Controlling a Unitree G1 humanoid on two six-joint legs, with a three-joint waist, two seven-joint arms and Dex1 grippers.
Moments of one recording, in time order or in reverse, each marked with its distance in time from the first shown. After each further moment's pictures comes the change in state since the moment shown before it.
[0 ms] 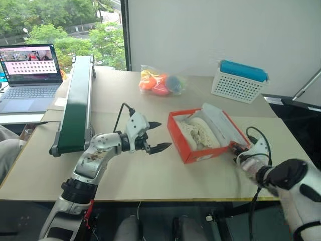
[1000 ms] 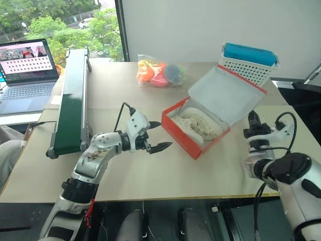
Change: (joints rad) left arm -0.006 -0.003 0.000 -0.006 0.001 0.018 0.004; right arm -0.152 -0.114 0.027 0.000 0.269 -0.145 0.978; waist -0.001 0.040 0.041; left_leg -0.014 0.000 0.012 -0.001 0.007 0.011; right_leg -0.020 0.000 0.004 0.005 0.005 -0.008
